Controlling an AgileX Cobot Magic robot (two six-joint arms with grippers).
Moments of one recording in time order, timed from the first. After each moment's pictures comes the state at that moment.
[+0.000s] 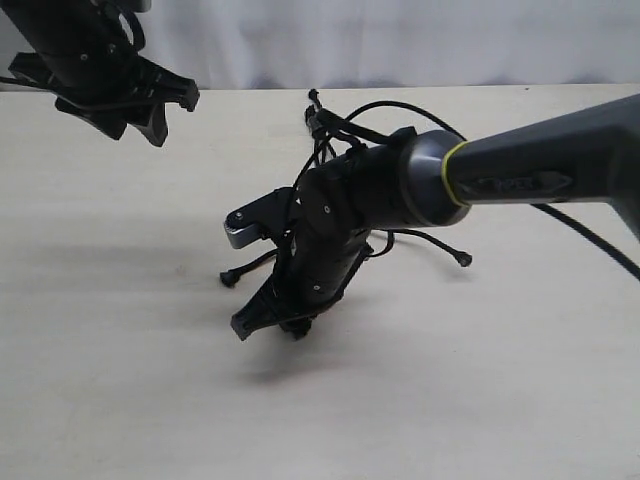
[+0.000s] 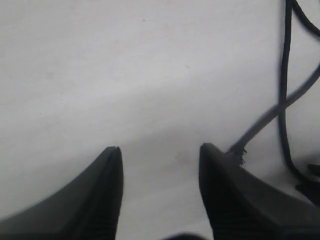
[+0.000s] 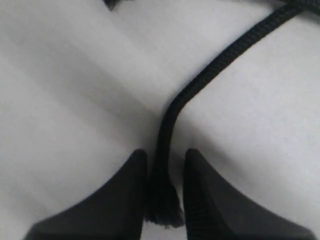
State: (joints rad) left arm -0.18 1.80 -1.49 -0.01 1.03 -0.07; right arm 0.72 2.09 -1.29 0.10 0.62 0.04
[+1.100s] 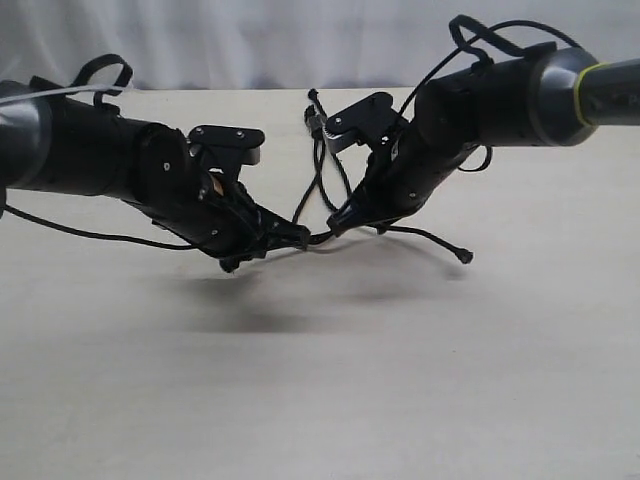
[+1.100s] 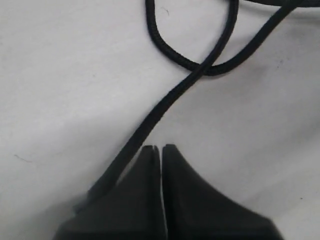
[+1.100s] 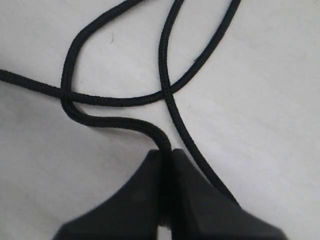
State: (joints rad) left arm -0.43 1.90 -1.04 -0.26 0.31 -0.07; right arm 0.44 1.98 -1.29 -0.03 0.54 -0.11
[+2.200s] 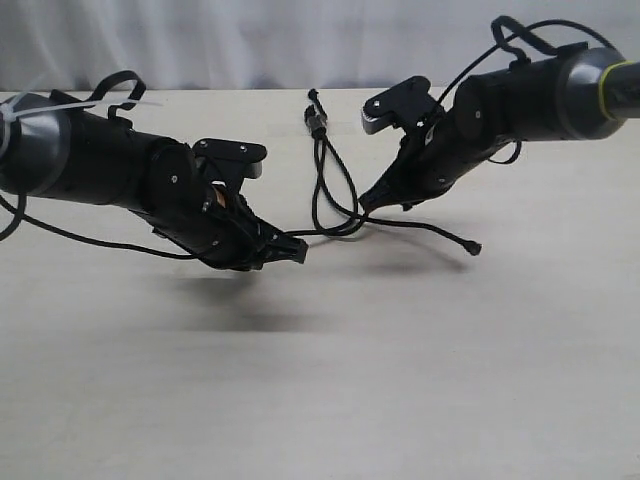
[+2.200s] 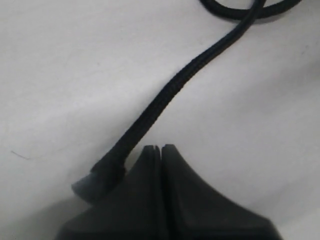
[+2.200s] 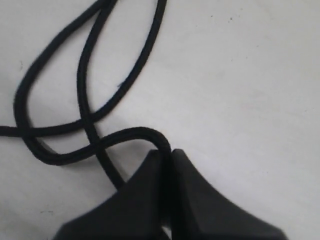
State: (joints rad) left arm -0.43 1.94 -1.04 -0.24 0.31 -0.07; right arm 0.33 2.03 -1.29 -0.01 0.41 -0.19
